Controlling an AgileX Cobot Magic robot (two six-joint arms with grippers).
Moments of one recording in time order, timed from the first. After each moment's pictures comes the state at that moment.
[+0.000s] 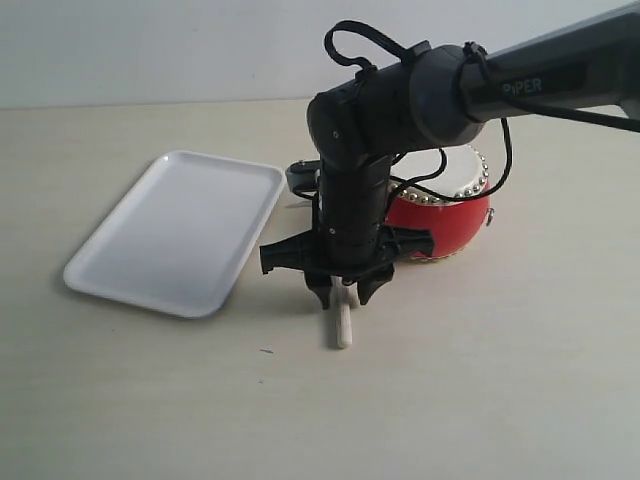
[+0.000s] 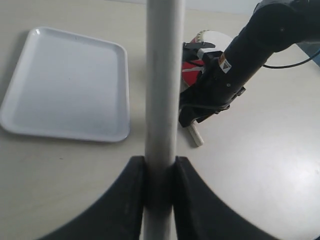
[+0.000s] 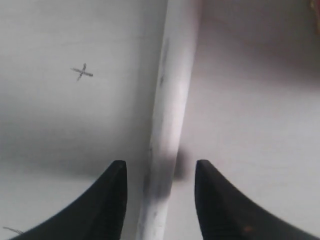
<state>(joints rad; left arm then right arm) -0.60 0.30 -0.44 -0.06 0.70 -0.32 0.70 2.15 -1.43 0.02 0.92 0.57</state>
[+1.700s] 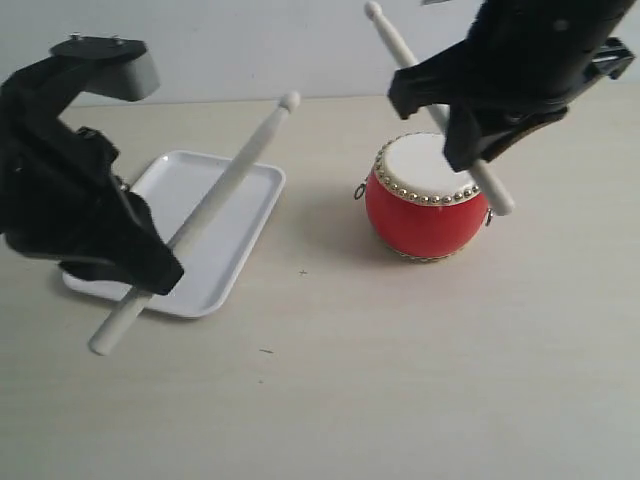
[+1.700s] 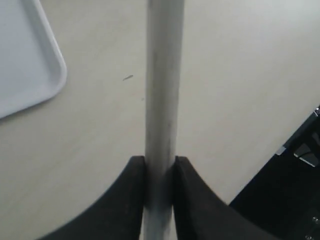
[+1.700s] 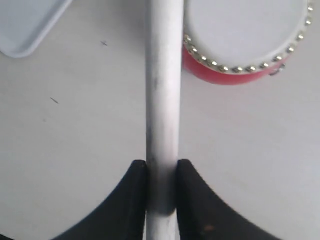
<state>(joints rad) -0.60 1.35 -1.04 -0.33 1.03 0.25 0.53 1.51 -1.35 0.05 1.21 0.15</state>
